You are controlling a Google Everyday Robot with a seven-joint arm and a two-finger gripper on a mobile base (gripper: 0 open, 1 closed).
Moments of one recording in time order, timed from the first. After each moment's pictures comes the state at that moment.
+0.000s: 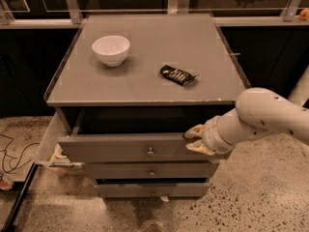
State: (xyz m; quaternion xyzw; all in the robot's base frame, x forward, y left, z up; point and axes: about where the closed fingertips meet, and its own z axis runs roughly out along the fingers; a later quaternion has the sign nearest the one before) arm 0.497 -0.142 0.674 -0.64 0.71 0.11 0.25
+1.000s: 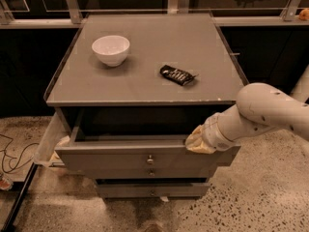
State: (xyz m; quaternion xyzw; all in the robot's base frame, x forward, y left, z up) arm 0.503 -0.143 0.687 -0.64 0.71 0.11 0.25
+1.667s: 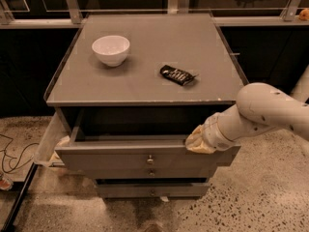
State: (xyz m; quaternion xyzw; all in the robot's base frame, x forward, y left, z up) arm 0.503 -0.143 0.687 -0.64 0.71 0.11 0.25
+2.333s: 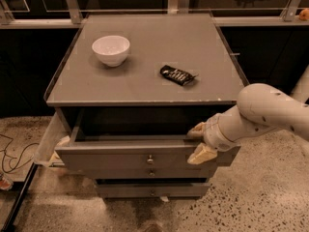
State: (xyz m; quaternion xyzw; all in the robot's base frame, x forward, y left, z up) arm 0.503 -0.143 0.687 -0.64 0.71 0.11 0.25
